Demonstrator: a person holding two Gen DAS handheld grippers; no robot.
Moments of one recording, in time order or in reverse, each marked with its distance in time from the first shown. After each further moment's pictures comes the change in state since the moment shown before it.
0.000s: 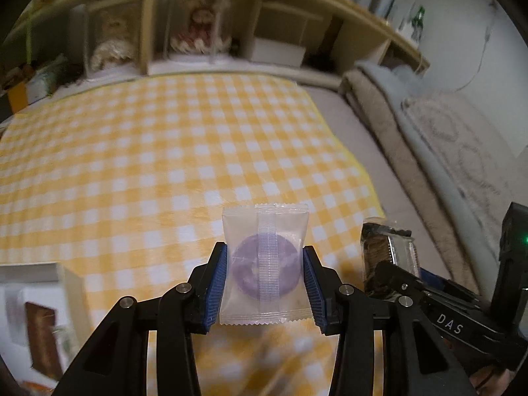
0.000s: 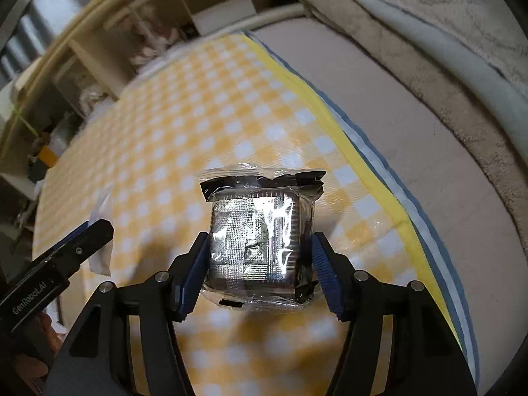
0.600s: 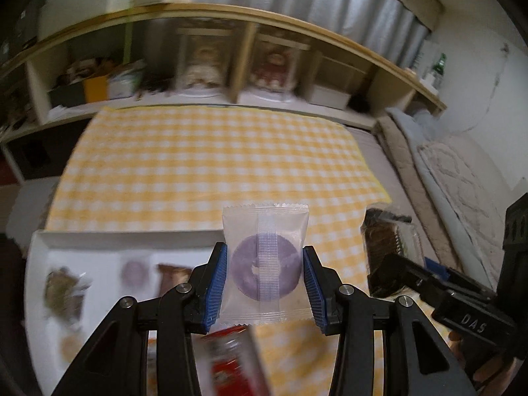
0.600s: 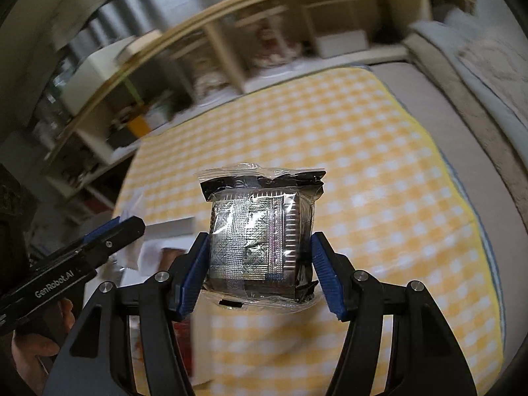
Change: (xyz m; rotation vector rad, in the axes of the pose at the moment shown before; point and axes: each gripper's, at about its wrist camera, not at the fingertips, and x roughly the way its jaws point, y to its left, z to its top) left arm -0.231 0.113 -0.072 -0.105 -0.083 0.090; right arm -0.093 0.163 -0.044 -0.206 -0.044 0.240
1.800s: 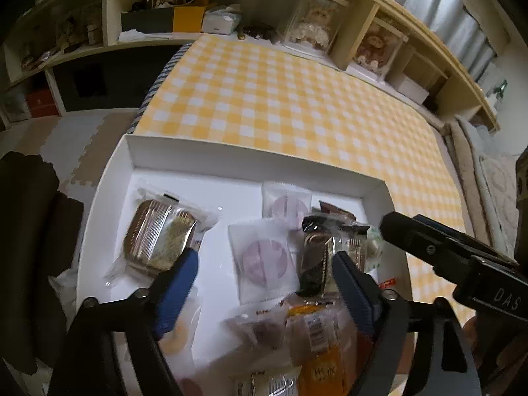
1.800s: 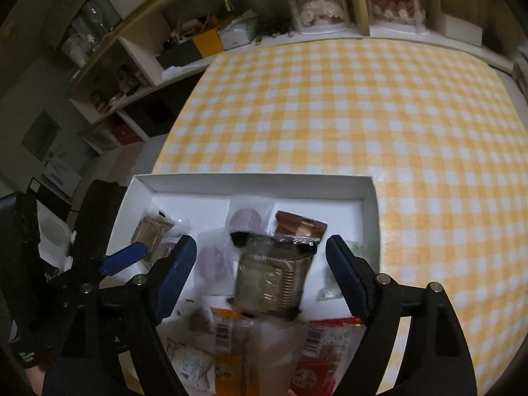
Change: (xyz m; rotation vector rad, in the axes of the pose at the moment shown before) left arm -0.015 0.149 -0.047 -0.178 0.127 0.114; right arm 0.142 0.170 -0.035 -0.201 0.208 0.097
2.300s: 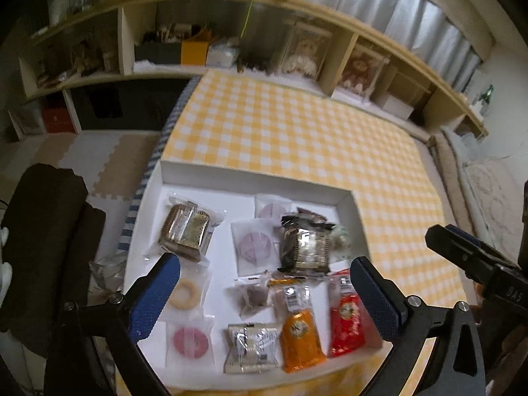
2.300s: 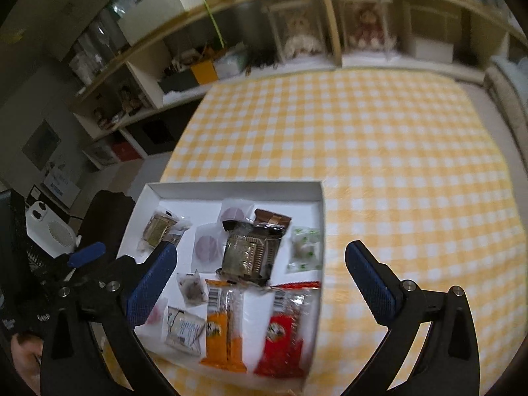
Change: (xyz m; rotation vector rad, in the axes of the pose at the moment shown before) left arm -0.112 -0.018 -0.027 0.025 -0.109 0.005; right arm -0.097 -0.011 -0.026 -0.009 -0.118 -0.043
